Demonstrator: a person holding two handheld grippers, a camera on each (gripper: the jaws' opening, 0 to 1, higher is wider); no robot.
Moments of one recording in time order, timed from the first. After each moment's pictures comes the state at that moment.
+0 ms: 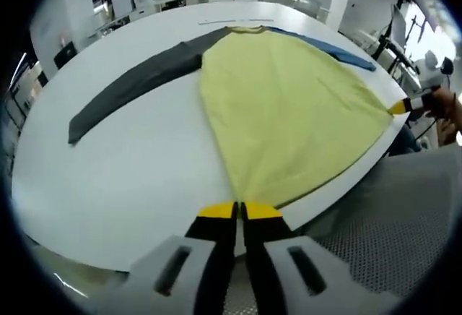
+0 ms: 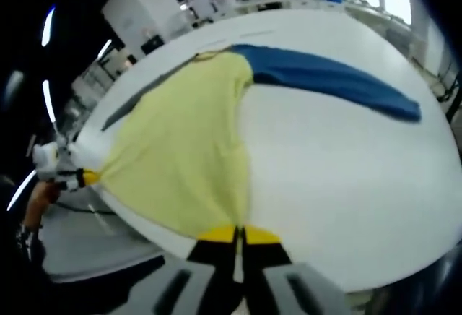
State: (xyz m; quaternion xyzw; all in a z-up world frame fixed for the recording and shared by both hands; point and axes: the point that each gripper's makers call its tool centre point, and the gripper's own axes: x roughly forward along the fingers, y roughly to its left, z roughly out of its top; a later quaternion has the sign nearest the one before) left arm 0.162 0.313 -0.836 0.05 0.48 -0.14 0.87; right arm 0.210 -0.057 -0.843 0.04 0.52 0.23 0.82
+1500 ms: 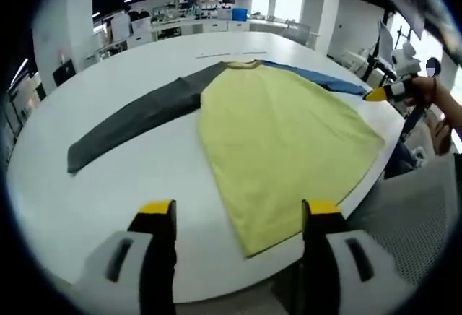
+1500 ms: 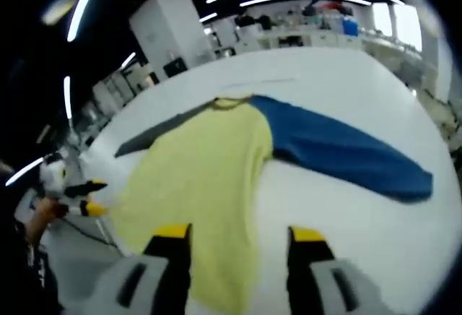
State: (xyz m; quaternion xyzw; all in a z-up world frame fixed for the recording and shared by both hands) left arm 0.199 0.310 -0.809 0.03 0.38 -0.16 0.91; right arm 0.306 -0.026 -0.793 0.04 0.42 0.28 0.86
